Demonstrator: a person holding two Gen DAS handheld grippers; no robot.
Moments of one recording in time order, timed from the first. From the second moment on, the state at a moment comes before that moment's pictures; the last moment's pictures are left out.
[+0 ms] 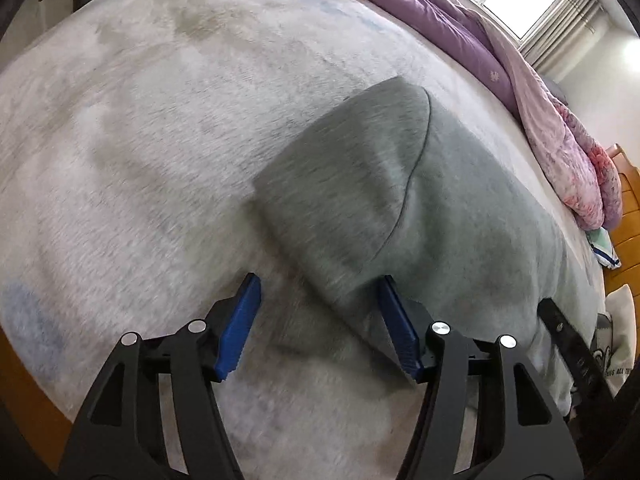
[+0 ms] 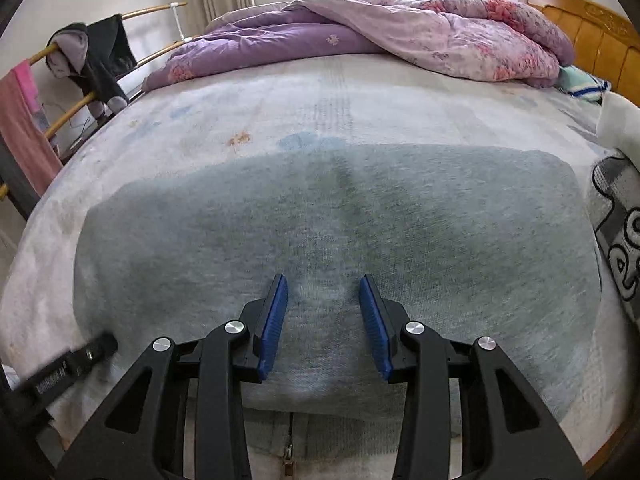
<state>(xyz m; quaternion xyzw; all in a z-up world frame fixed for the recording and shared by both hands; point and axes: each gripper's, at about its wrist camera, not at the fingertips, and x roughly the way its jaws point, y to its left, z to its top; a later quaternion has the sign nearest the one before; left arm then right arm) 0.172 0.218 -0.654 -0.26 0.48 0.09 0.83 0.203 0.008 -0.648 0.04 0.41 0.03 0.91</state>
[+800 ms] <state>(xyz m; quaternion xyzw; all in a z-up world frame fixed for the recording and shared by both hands) 0.179 0.188 -0.543 -0.24 0.41 0.00 0.88 0.136 0.037 -0.597 0.04 0.37 0.15 0.92</state>
